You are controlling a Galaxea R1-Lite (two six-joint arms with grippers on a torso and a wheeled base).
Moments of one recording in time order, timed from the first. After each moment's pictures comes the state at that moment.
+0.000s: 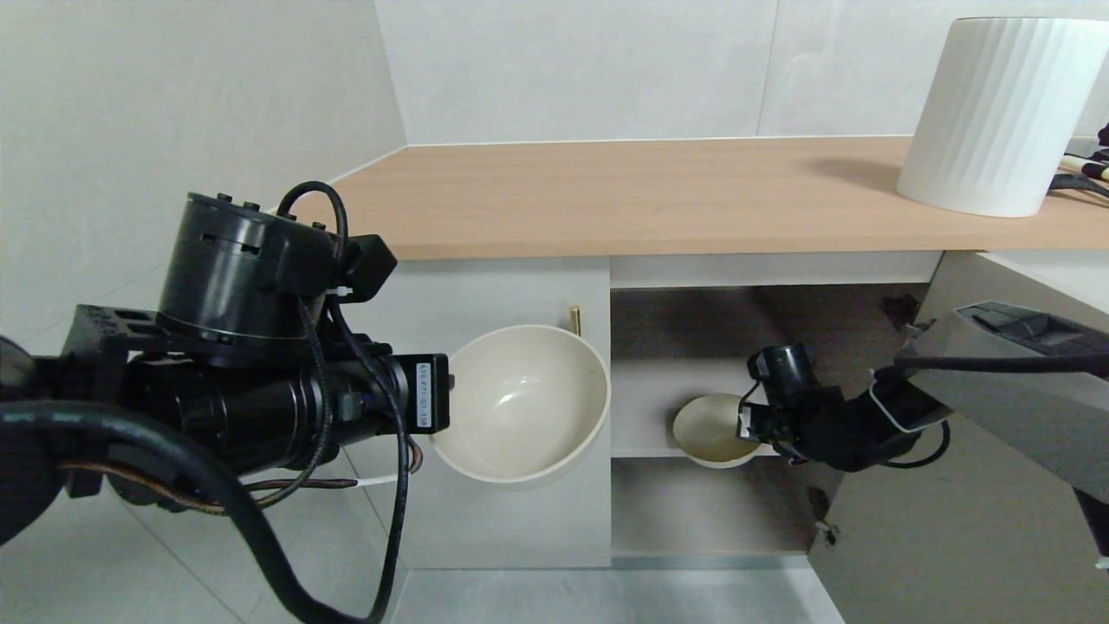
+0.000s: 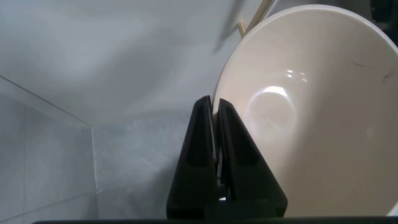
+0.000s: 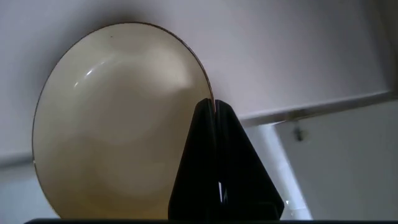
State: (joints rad) left arm -0.59 1.53 -1.00 0.05 0.24 -0.36; right arm 0.32 2.37 -1.23 -0.43 -0.39 0.37
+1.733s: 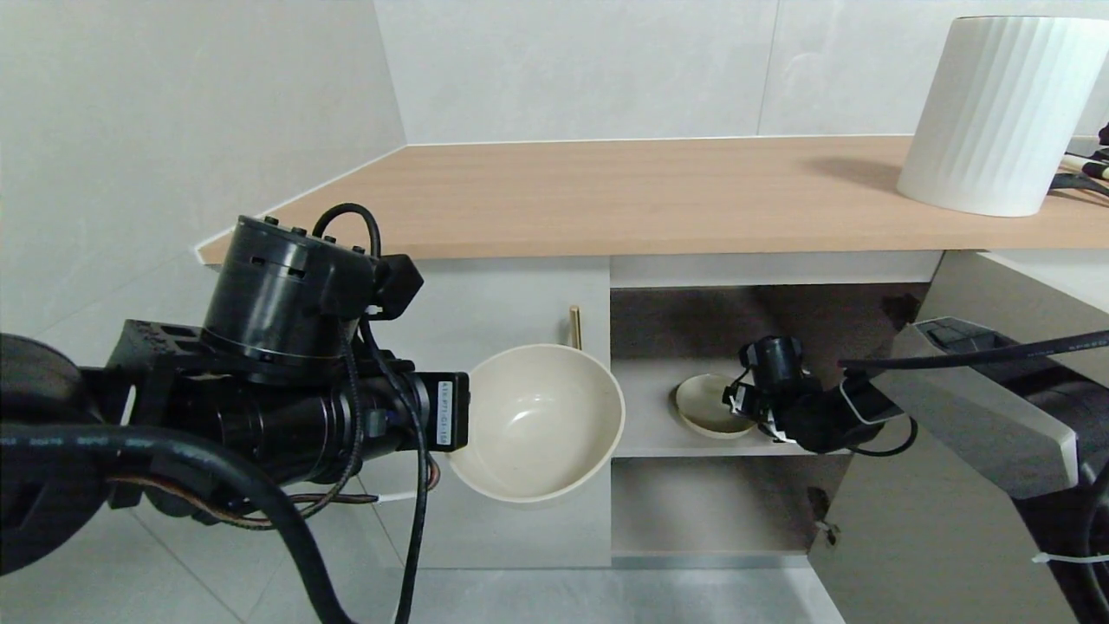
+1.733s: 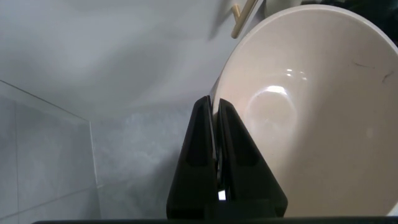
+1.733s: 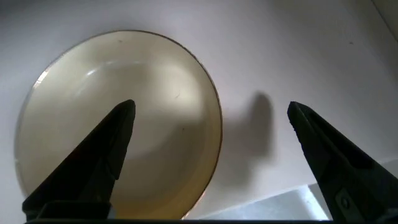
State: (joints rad) left arm -0.62 1.56 -0.99 0.05 0.24 -0.37; right arm 0.29 2.52 -1.47 -0.43 -0.43 0.46
